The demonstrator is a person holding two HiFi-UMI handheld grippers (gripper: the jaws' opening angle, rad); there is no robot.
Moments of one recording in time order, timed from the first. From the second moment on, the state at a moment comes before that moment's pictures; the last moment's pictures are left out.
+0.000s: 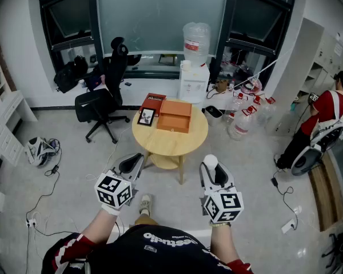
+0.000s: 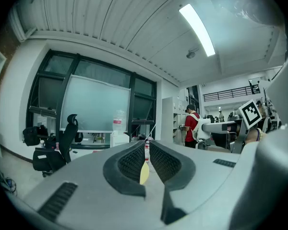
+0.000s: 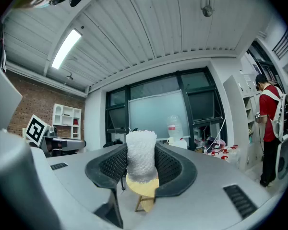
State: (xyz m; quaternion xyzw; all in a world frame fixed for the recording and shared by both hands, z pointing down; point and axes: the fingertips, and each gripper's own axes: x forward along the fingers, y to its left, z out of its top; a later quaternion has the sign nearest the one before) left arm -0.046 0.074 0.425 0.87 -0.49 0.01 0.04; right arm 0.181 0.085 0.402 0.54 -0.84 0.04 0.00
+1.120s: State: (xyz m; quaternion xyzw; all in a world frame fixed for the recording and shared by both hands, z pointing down) left arm -0.051 0.077 0.425 0.87 -0.49 0.02 0.03; right arm 0.175 0.089 0.400 0.54 -0.84 0.03 0.00
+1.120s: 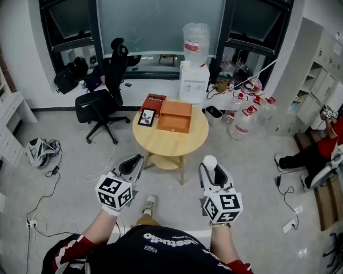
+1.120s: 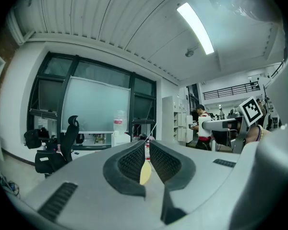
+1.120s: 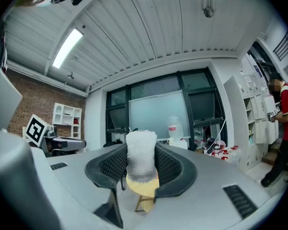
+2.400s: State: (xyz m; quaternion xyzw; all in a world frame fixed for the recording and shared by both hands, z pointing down) left arm -0.084 0.022 0.432 0.86 -0.51 0.01 0.05; right arm 0.163 0.026 0.407 0.53 -0.84 0.05 0.01
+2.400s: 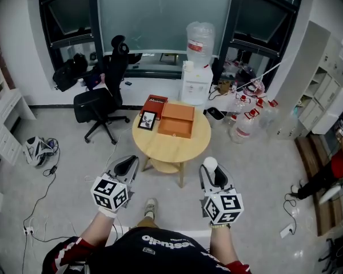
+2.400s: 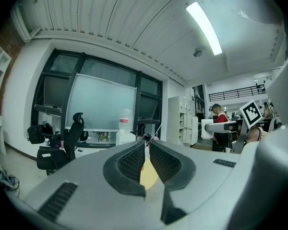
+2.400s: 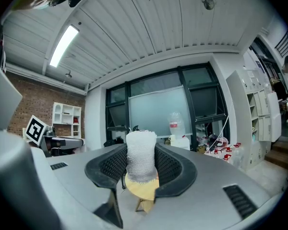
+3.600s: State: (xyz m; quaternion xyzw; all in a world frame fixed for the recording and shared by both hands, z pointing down) left arm -0.093 -0.092 0.440 0.85 -0.52 0.03 0.04; right arm 0.157 -0.095 0.409 0.53 -0.84 0.06 0.03
